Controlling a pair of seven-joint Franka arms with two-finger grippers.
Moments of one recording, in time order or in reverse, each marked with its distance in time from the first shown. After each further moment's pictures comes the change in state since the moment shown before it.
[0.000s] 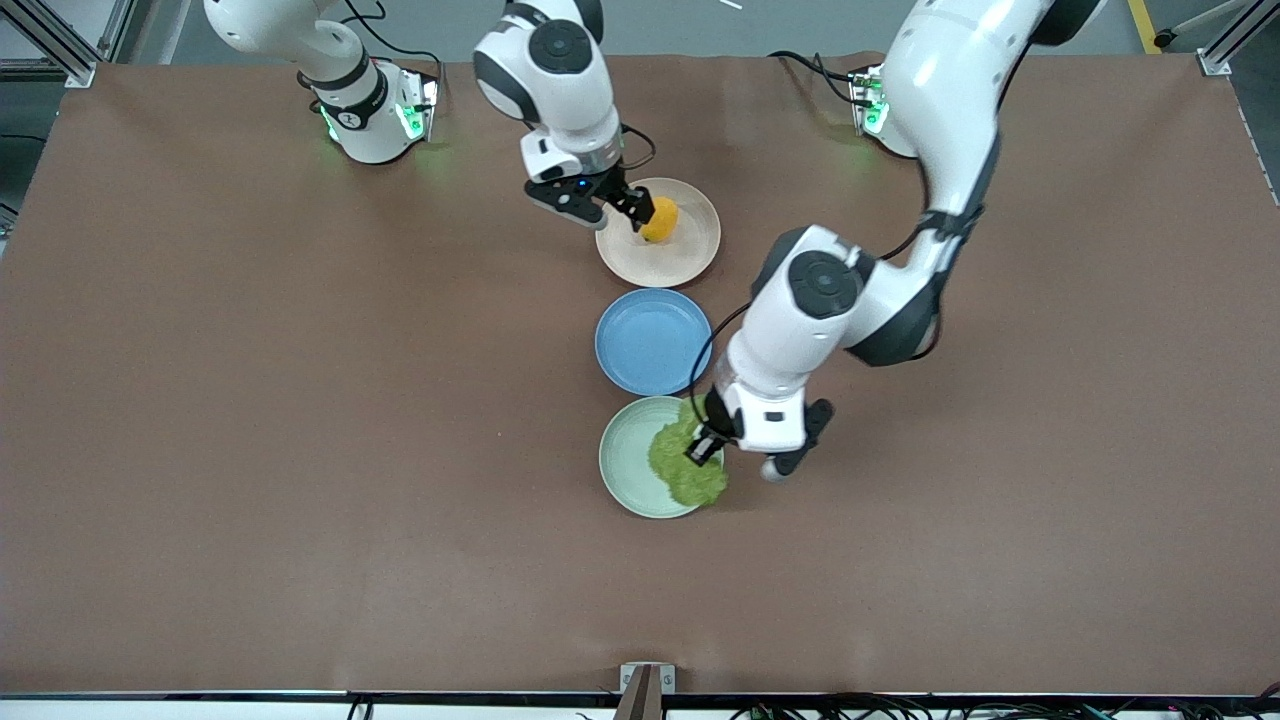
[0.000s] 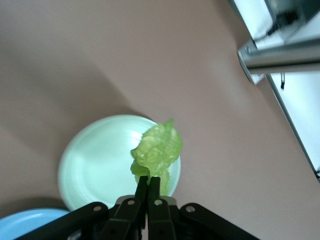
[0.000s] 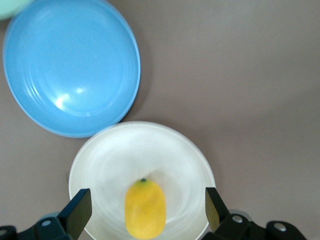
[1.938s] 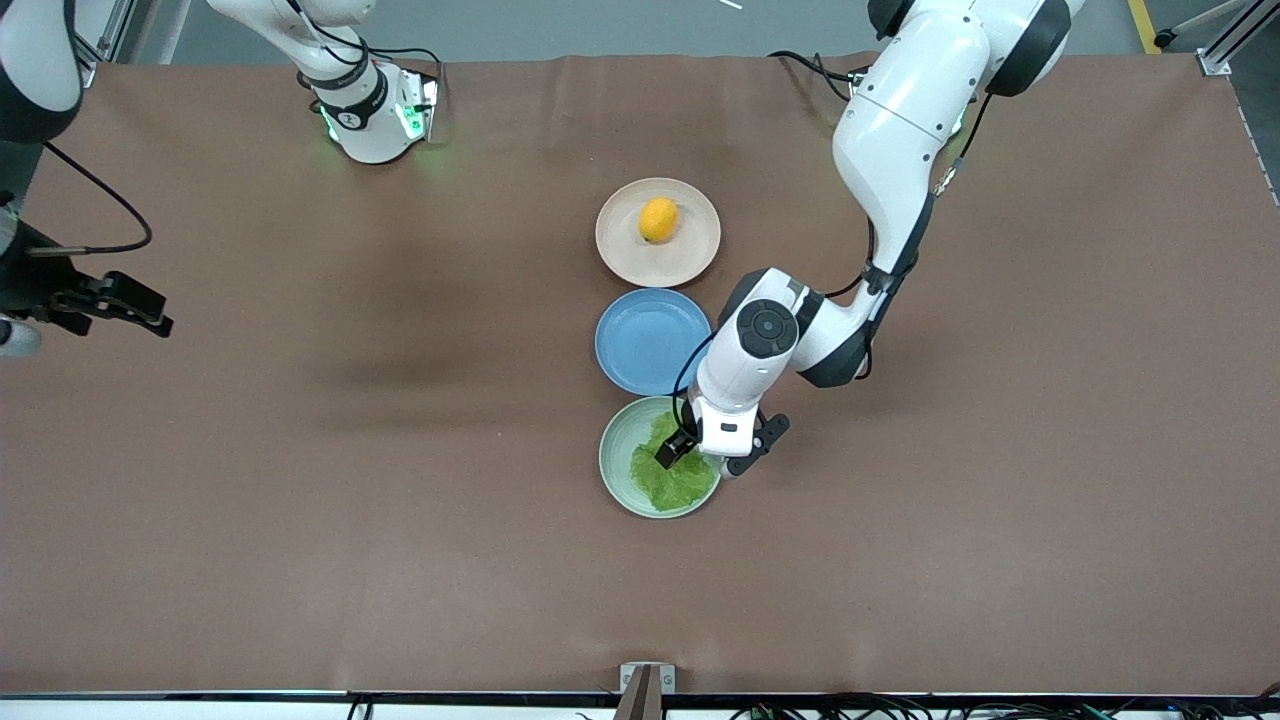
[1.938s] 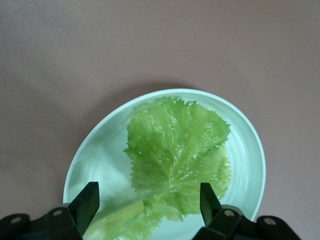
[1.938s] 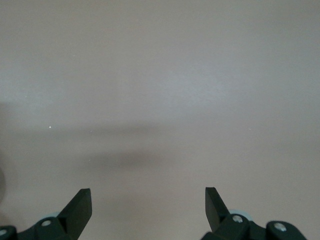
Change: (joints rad) left arm -0.066 0.236 -0.011 -0.050 0.017 0.241 0.042; right arm -1.041 -0.130 -0.024 0.504 -0.076 -0.669 -1.484
